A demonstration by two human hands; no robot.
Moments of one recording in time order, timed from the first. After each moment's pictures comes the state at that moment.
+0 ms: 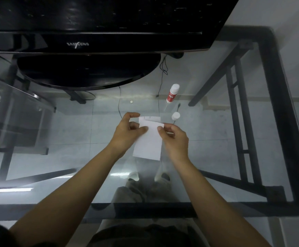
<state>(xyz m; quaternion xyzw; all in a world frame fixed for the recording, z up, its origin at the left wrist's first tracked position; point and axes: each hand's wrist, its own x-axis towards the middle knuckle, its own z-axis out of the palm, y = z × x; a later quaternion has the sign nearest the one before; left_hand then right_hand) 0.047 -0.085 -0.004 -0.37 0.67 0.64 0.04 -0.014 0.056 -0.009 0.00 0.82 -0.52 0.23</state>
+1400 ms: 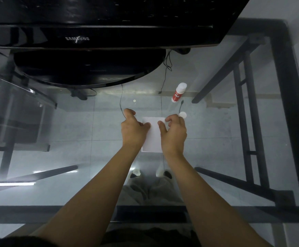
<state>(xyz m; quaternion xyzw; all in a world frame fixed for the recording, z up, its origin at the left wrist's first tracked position) 0.015 -0.076 -0.024 -0.48 0.75 0.46 -0.01 -0.026 0.020 -0.040 -0.06 0.92 -0.37 0.08</state>
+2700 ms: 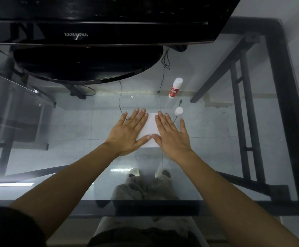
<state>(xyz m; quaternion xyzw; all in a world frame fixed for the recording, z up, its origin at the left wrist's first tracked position) 0.060 -0.103 -0.053 -0.02 0.99 0.07 0.15 -0.032 0.062 -0.051 -0.41 0.89 0.03 0.19</state>
